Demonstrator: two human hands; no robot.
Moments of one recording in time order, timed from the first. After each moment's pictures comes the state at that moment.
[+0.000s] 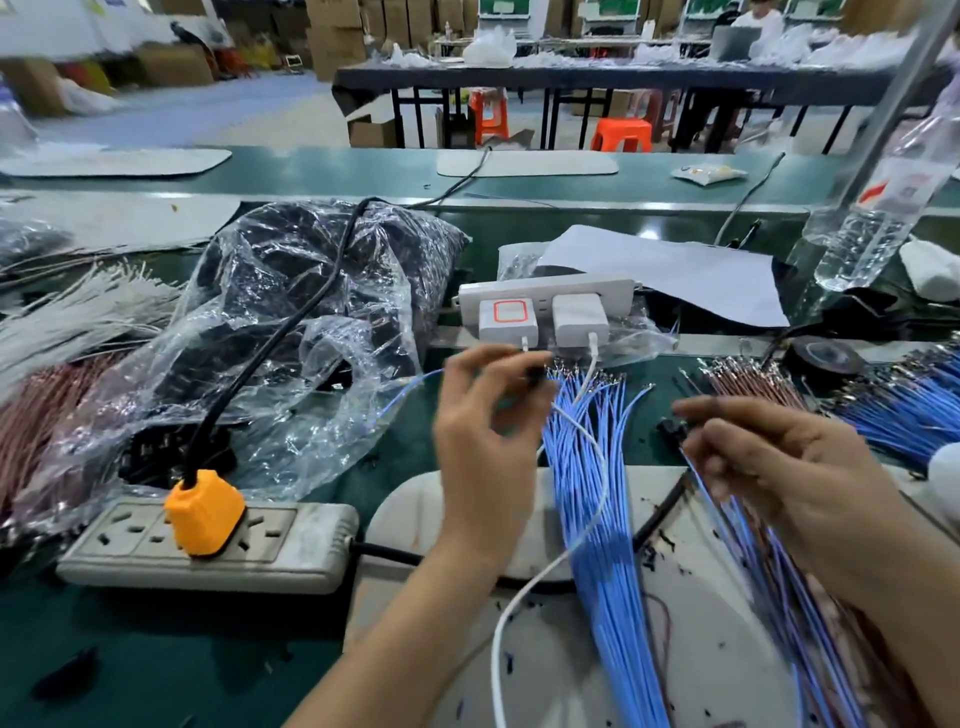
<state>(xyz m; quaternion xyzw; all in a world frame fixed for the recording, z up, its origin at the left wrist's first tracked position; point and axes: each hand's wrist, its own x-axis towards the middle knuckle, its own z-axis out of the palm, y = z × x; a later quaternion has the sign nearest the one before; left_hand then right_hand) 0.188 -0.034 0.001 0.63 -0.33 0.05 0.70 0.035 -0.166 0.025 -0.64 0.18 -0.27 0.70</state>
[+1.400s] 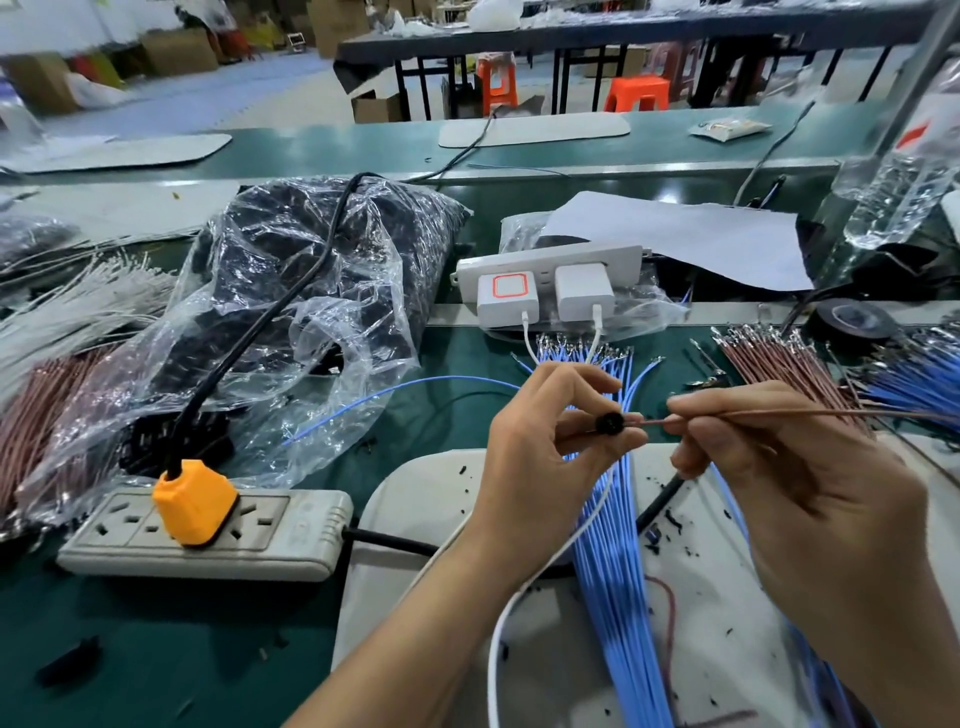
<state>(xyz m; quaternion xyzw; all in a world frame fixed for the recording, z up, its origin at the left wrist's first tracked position) 0.163 -0.039 -0.003 0.58 -0.43 -0.13 0.68 0.036 -0.124 0.022 -0.79 0.06 -0.47 0.39</state>
